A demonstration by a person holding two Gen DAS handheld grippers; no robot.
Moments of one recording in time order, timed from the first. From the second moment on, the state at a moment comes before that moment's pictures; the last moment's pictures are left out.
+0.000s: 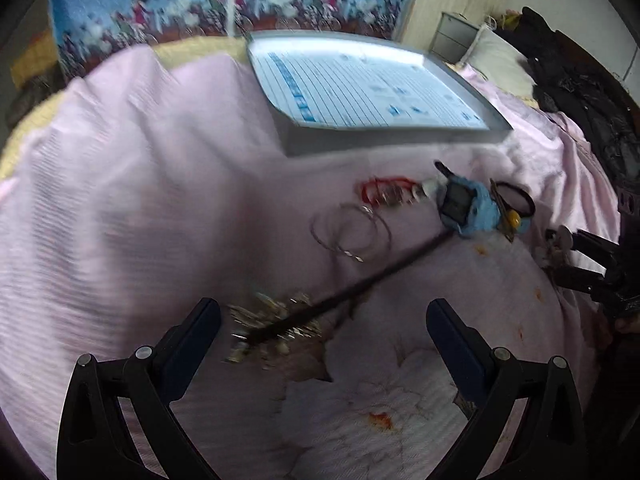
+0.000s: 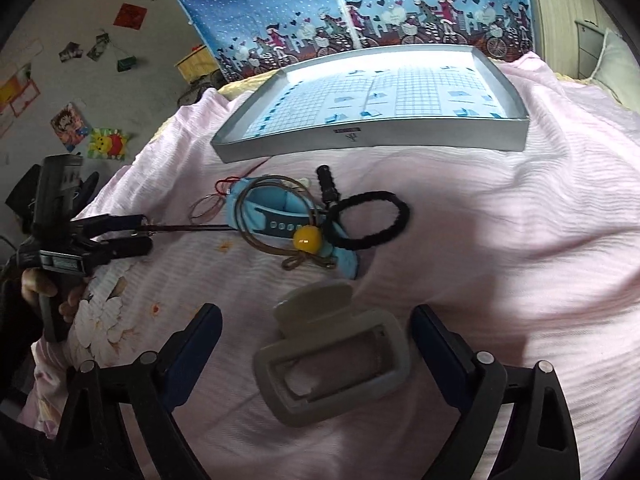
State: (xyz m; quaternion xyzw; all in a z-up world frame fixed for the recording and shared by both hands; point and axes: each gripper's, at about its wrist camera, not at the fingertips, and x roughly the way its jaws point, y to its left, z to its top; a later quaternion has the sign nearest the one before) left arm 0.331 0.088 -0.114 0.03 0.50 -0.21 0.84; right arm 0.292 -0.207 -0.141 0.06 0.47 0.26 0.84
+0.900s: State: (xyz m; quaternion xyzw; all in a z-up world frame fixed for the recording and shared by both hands) left arm 0.333 0.059 -0.115 0.07 0.52 -0.26 0.81; right arm 0.290 -0.203 -0.151 0.05 0.47 0.26 0.84
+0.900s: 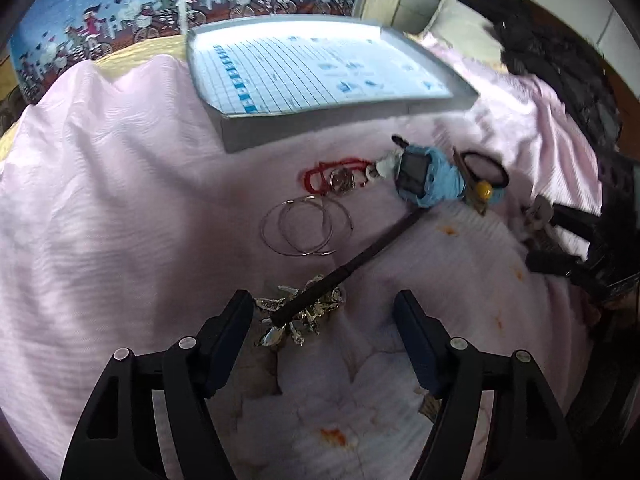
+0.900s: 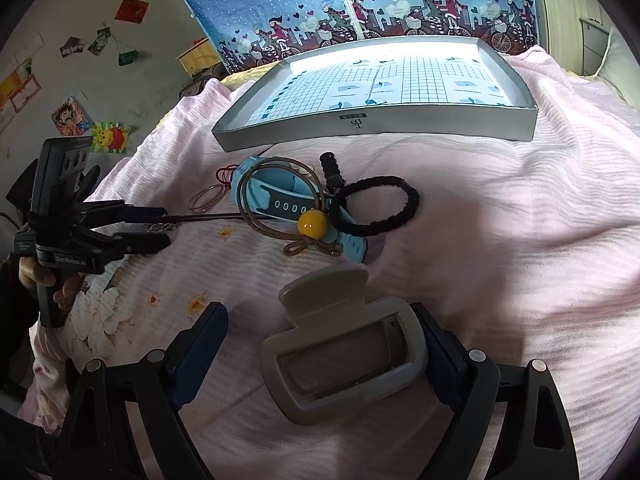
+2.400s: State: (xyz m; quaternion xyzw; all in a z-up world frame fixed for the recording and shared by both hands) left arm 0.284 -0.001 -0.085 0.01 0.59 -0.21 0.78; right arm 0.283 -0.208 -0.151 0.04 0.49 0.25 0.83
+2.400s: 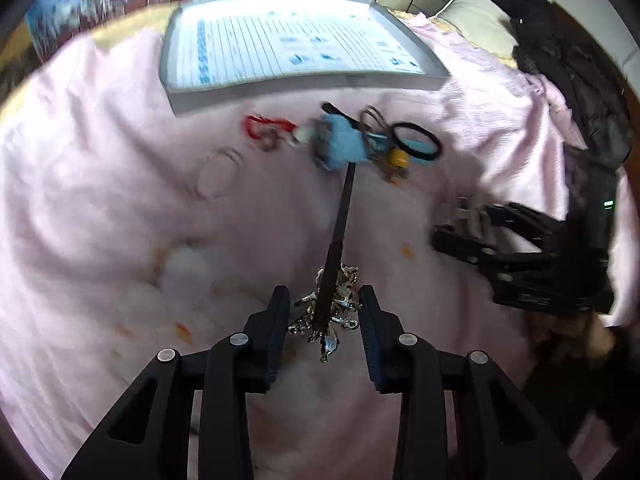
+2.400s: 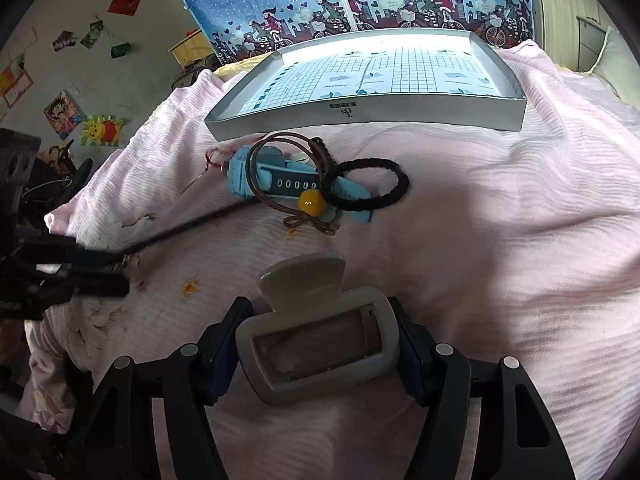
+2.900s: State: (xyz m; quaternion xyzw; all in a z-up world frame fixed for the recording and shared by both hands) left arm 0.227 0.005 -0.084 -0.11 0.61 -0.16 0.77; right arm 0.274 -0.222 -0.136 0.09 0.47 0.26 0.84
